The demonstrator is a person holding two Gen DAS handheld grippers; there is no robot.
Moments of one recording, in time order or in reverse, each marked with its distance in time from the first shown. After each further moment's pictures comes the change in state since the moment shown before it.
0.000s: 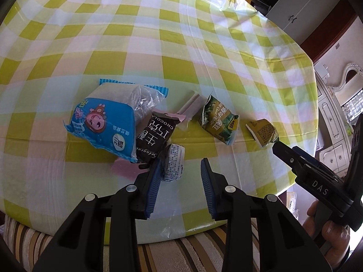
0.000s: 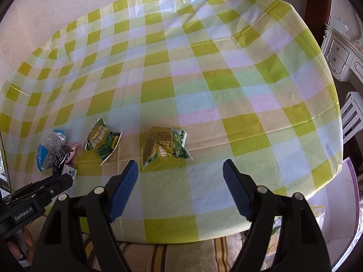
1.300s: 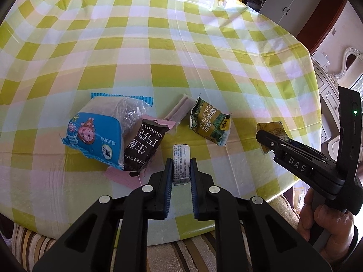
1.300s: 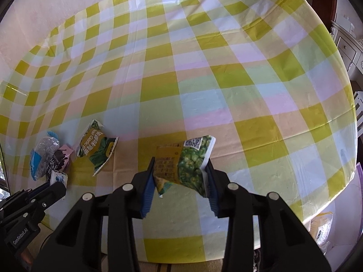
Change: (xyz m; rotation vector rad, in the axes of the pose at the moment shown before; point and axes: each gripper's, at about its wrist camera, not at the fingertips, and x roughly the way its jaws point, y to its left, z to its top) left arm -0.006 -0.021 -0.002 0.083 -0.036 0.049; right arm 0.026 0.002 0.008 -0.004 0.029 0.027
